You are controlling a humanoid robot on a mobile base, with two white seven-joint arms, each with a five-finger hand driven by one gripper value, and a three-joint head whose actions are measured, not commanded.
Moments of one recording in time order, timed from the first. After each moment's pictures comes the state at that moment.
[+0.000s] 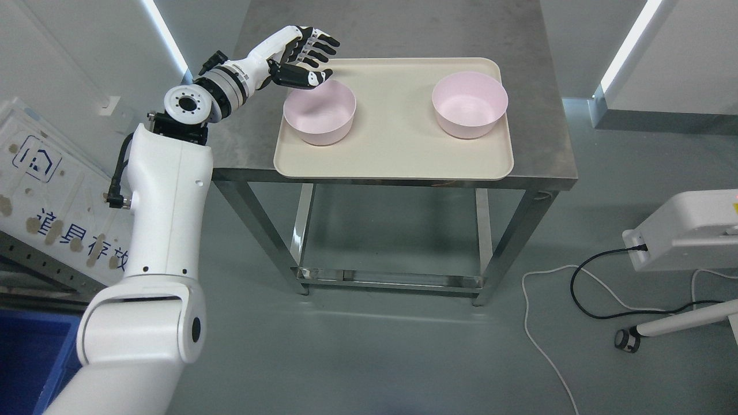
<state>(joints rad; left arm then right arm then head) -1.02 0.09 0.01 -0.84 -0.48 -0.07 -0.69 0.08 0.00 -0.09 -0.20 -0.09 0.02 0.06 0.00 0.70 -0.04</state>
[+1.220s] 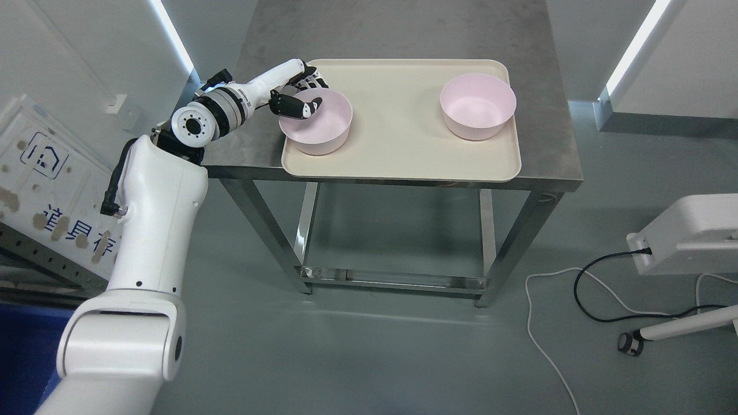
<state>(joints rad) -0.97 0.15 -0.13 -0.86 -0.61 -0.17 -0.66 0.08 0.00 -0.09 -0.20 -0.09 0.02 0.06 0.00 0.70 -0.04</state>
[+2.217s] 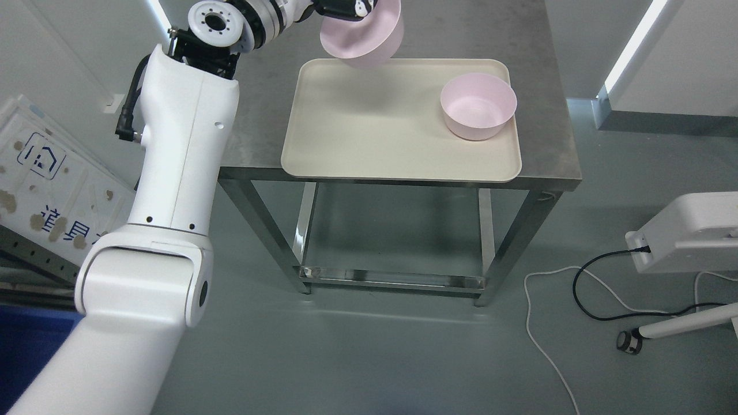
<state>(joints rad) -1.24 0.03 -0.26 -0.86 -0.25 0.11 -0.60 0.08 0.00 -0.09 -0.20 -0.09 0.02 0.06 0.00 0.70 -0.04</state>
